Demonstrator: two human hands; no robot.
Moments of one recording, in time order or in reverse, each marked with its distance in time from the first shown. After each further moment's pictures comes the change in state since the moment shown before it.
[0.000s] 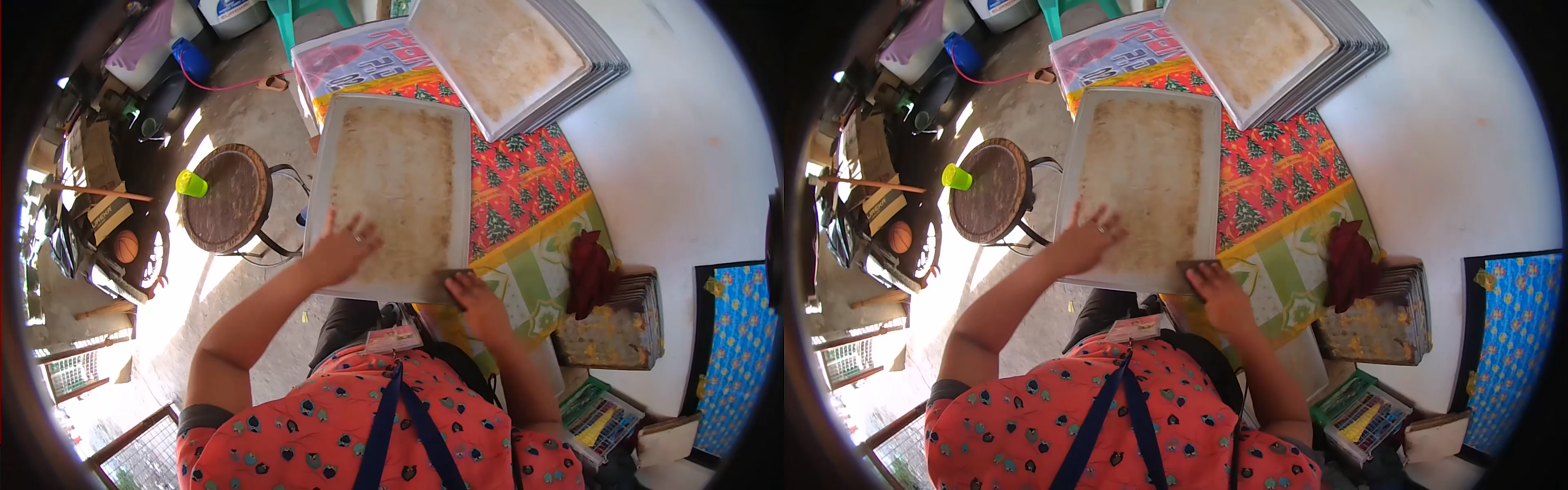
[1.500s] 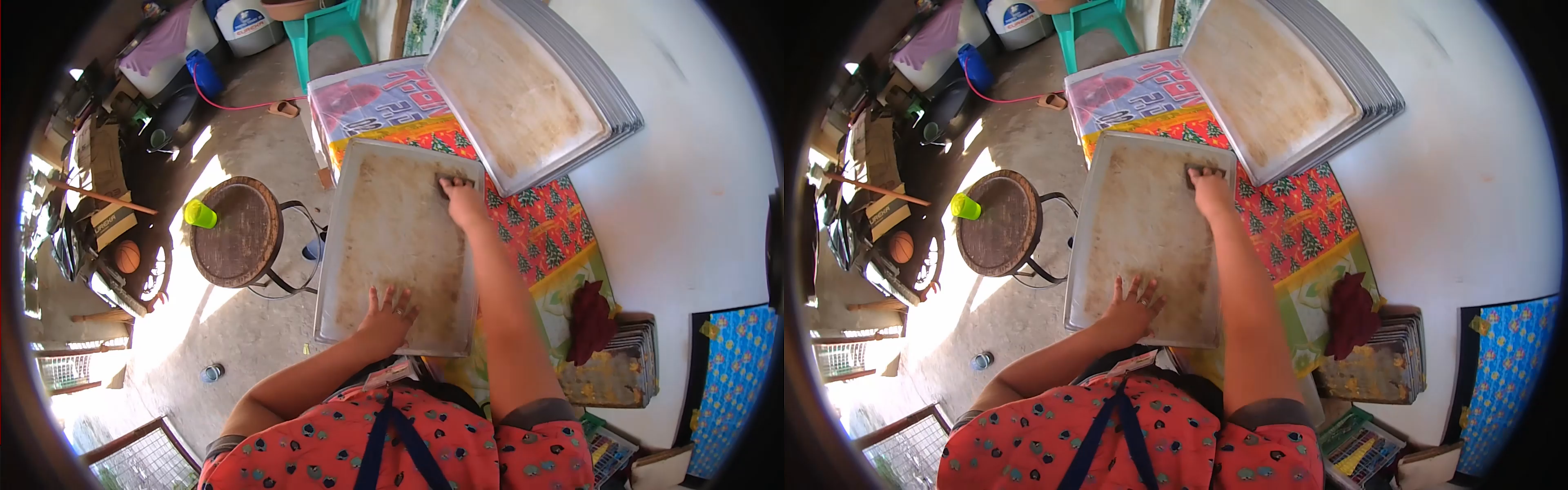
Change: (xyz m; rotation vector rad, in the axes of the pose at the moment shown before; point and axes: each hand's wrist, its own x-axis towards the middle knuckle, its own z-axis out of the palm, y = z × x) left_hand 0.023 0.056 0.005 -0.244 -0.049 -0.026; right_hand 0.311 0.083 -0.023 -0.257 -0.009 0.213
